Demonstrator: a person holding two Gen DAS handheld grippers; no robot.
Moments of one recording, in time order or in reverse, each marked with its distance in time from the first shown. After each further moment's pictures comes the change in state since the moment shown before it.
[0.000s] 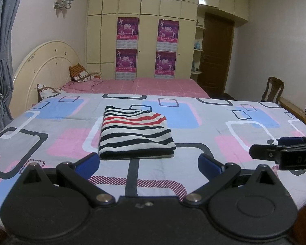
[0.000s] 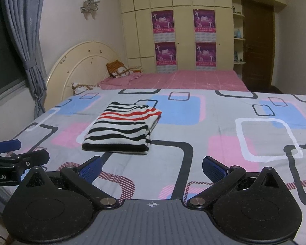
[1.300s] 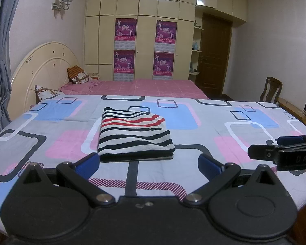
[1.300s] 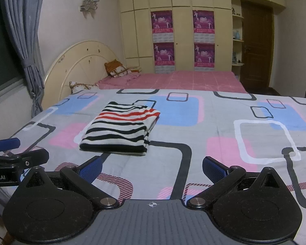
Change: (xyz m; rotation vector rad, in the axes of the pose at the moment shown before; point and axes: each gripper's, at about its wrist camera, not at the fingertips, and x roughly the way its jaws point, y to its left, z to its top) left arm 0.004 0.002 0.000 0.010 -0.005 -0.009; right arm 0.005 -0.004 0.005 -0.012 0.002 -0.010
